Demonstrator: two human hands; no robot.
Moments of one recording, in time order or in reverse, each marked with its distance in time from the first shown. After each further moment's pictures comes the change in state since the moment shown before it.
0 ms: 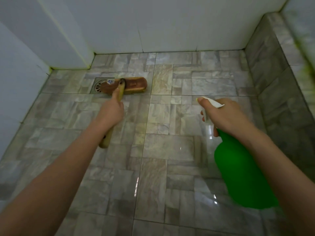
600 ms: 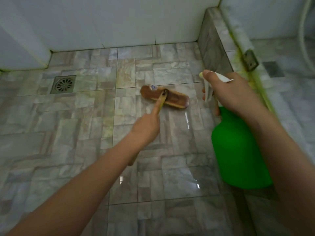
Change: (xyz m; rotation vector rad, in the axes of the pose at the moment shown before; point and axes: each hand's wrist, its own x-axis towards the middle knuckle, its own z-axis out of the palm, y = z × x) left_hand -0.124 0.138 0.082 0.076 -0.241 0.511; right_hand -0.065 0.022 -0.094 0.070 0.293 0.088
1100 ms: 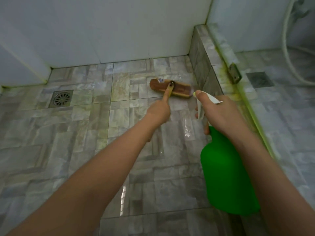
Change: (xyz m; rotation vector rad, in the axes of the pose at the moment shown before) left_hand 0.094 0.058 -0.004 0.042 -0.008 -0.018; right_hand -0.004 0.019 -0.008 0.048 -0.035 0.068
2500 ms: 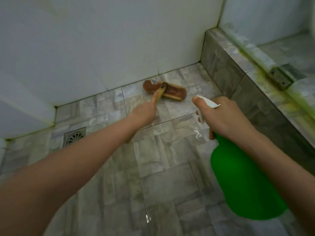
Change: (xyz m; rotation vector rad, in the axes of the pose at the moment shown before) left_hand 0.084 -0.159 -0.090 0.247 -0.023 0.140; right_hand 0.034 -0.094 0.107 -0.083 0.039 -0.037
